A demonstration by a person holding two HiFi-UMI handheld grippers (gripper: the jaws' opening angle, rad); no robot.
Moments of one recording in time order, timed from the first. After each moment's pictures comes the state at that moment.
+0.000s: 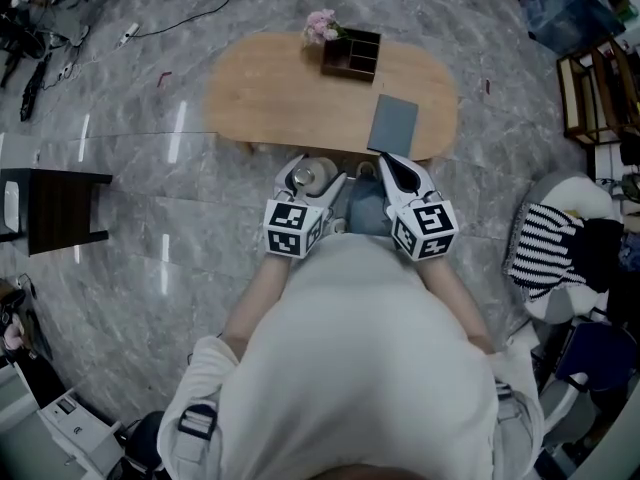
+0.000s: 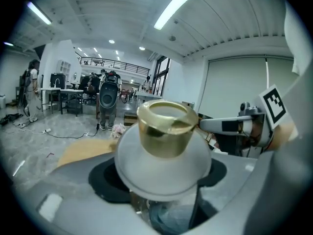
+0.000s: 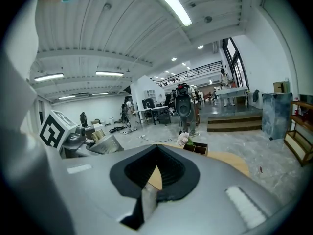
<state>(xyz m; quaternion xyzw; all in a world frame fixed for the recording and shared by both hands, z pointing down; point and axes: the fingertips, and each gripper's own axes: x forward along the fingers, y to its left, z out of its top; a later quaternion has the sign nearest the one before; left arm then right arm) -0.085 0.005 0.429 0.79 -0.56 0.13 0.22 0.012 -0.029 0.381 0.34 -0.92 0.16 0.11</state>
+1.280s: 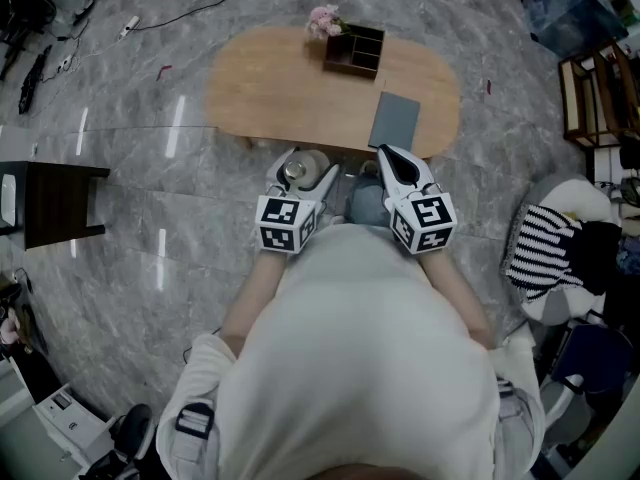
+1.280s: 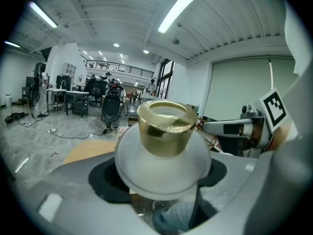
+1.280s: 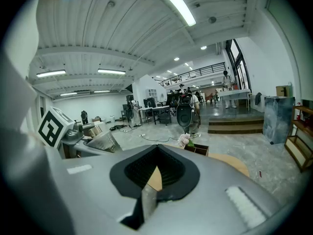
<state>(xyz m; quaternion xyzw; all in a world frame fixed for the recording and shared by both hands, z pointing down) -0.108 0.001 0.427 0.77 -0.59 0.11 0.22 0.002 -0.040 0.384 0.34 -0.92 0.14 0.12</state>
